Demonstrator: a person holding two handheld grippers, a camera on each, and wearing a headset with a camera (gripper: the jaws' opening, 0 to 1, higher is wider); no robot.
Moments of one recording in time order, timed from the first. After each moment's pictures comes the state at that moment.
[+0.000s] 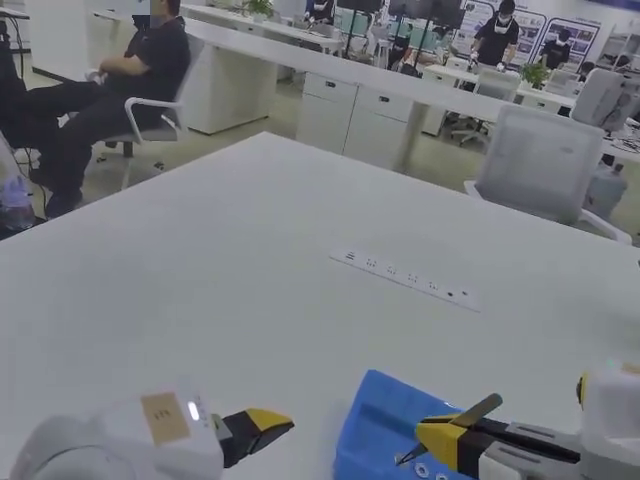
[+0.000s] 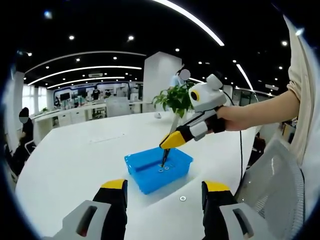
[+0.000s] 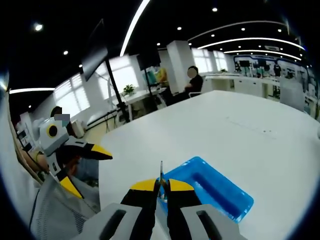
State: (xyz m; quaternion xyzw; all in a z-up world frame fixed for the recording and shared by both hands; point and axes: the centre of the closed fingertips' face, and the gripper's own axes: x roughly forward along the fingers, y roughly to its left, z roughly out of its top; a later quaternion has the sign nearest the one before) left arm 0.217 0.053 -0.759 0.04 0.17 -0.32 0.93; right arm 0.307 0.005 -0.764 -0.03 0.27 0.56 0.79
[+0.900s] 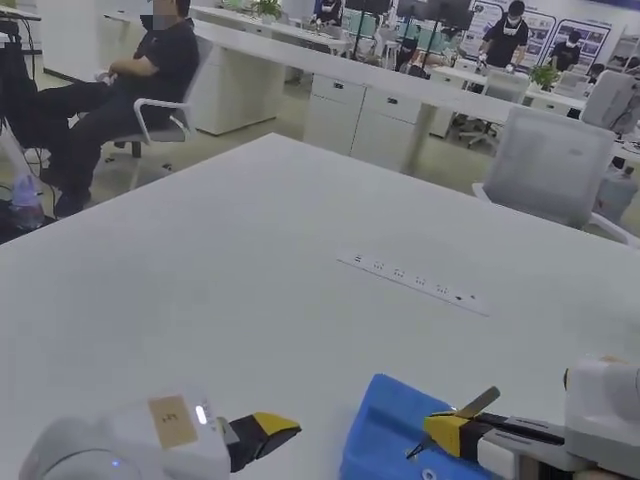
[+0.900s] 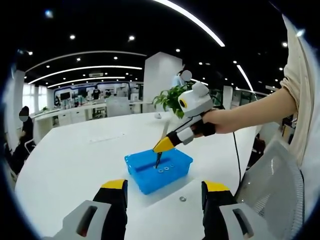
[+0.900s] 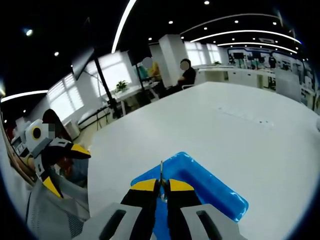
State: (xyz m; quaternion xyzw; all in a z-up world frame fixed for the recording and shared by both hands) left arm 0.219 0.053 -0.758 0.03 0.17 -0.32 0.93; right arm 0.340 0.004 -0.792 -0.03 0.30 0.53 0.79
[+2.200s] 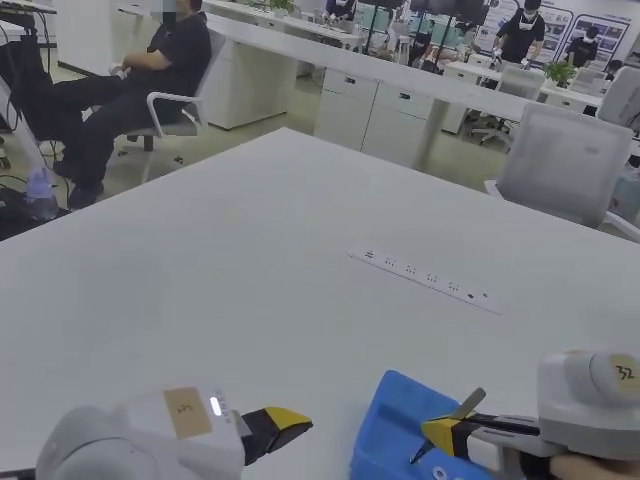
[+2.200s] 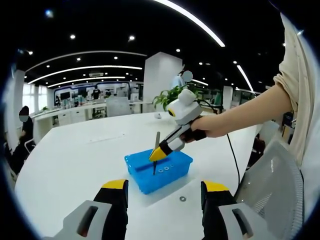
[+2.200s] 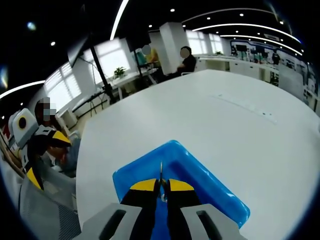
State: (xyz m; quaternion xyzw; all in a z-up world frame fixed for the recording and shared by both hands) left arm 0.217 0.052 -0.757 0.03 0.17 -0.32 0.93; right arm 0.353 0.007 -0.825 -0.07 0.34 0.53 0.77
